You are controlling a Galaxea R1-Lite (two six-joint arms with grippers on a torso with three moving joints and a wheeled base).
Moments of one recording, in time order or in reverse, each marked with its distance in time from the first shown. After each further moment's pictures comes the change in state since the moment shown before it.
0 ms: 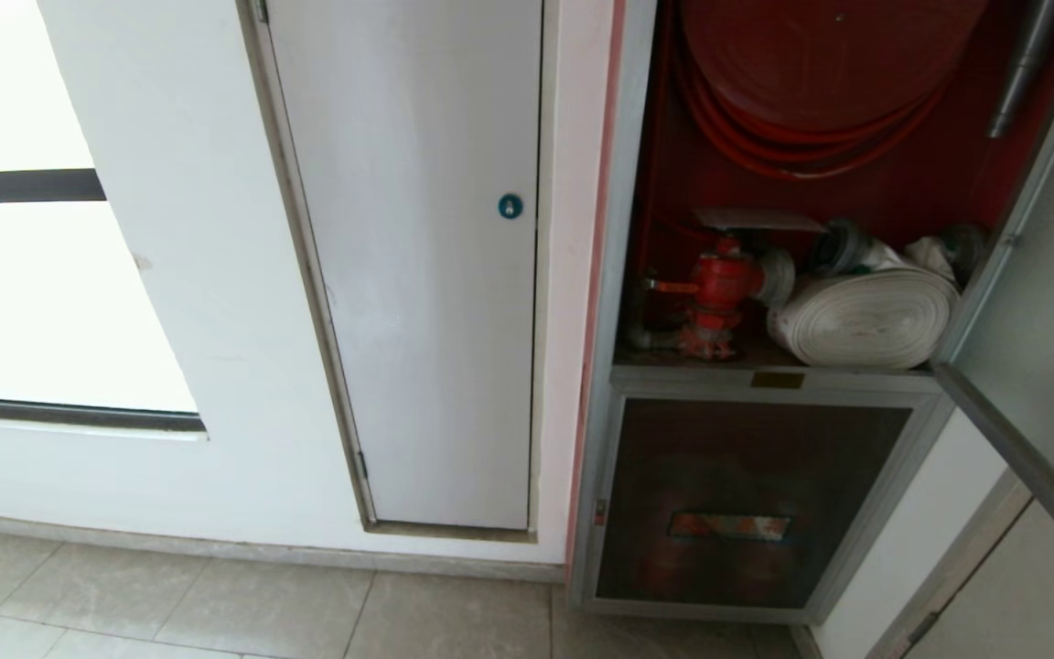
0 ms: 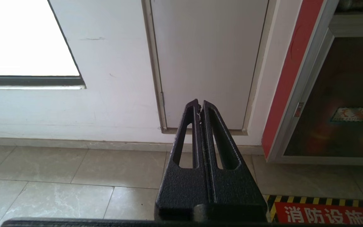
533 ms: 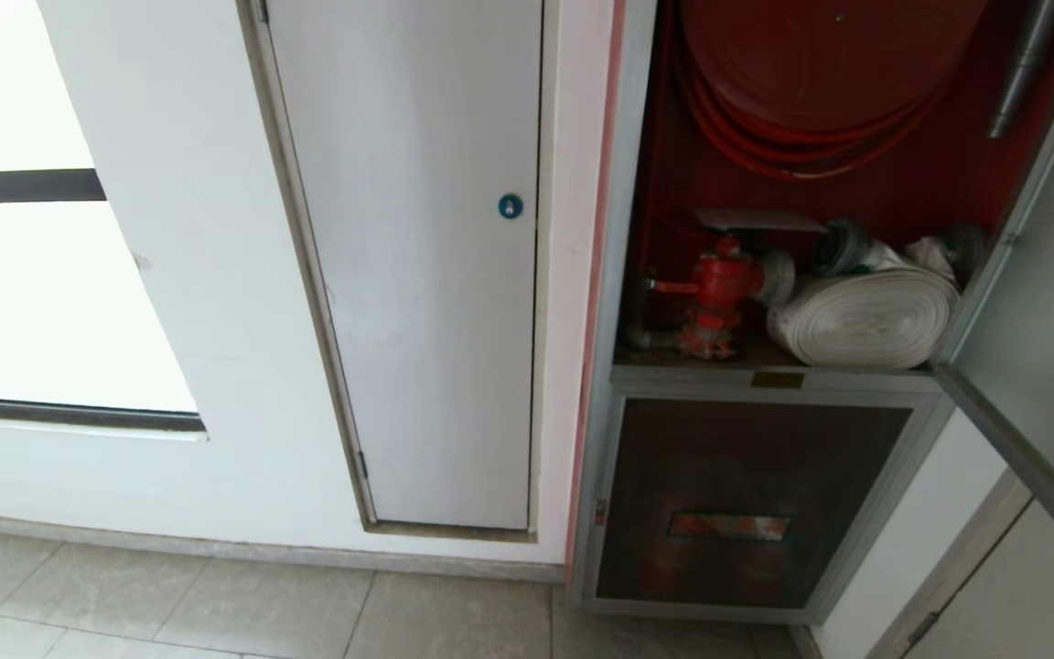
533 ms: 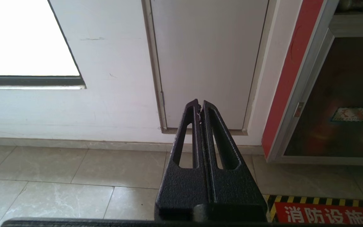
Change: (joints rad) left arm 0.000 0.000 0.000 0.000 -0.001 0.000; right arm 0.000 0.000 0.000 0.000 0.000 0.000
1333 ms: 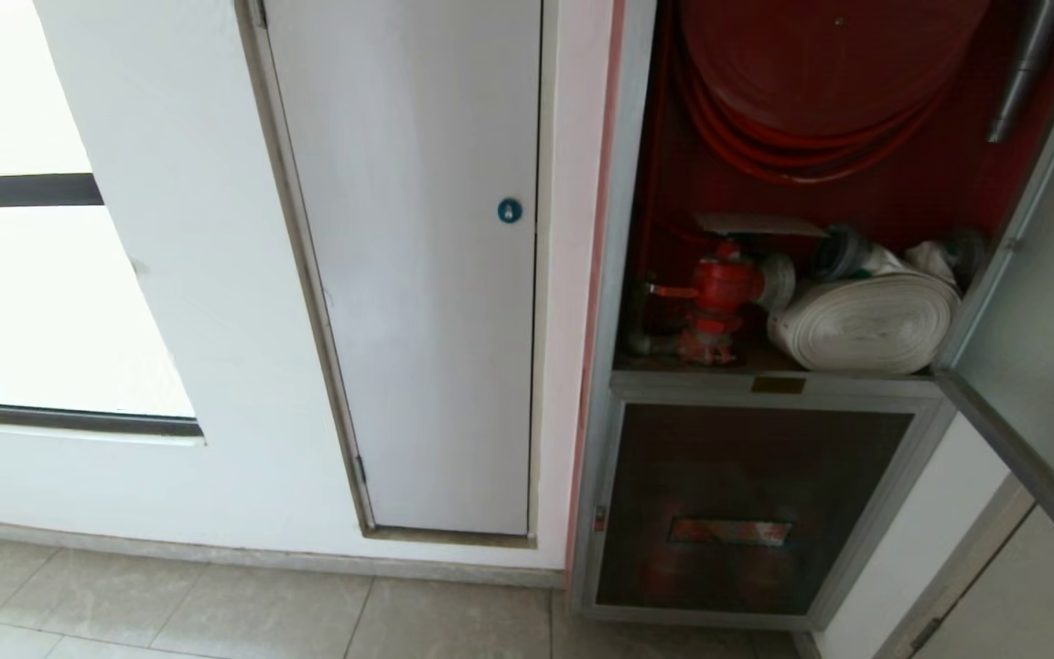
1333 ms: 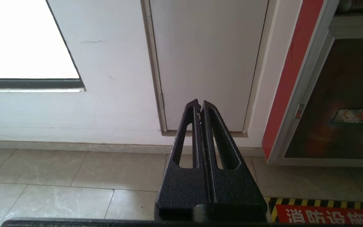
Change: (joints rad) left arm 0.000 0.000 0.000 0.001 0.000 0.003; right arm 0.000 0.000 0.000 -0.001 0.000 0.000
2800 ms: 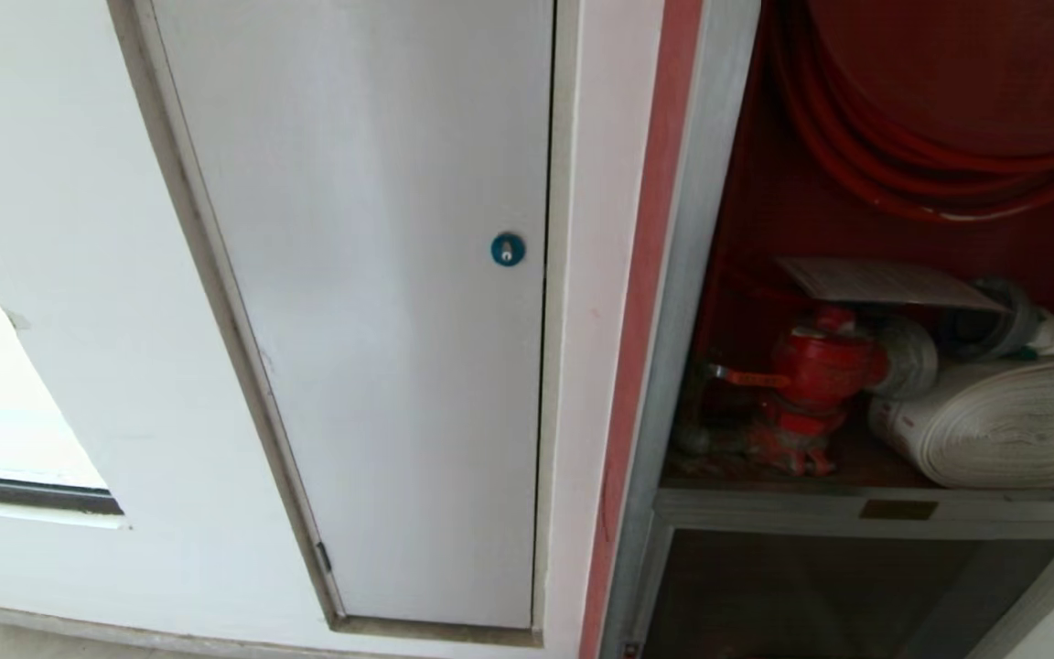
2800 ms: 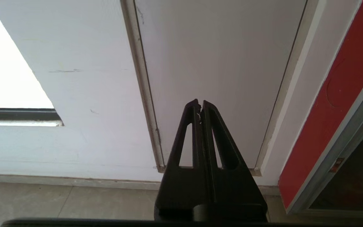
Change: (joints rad) left arm 0.000 0.000 0.000 0.001 0.001 0.000; right arm 0.000 0.000 0.000 0.001 0.000 0.000
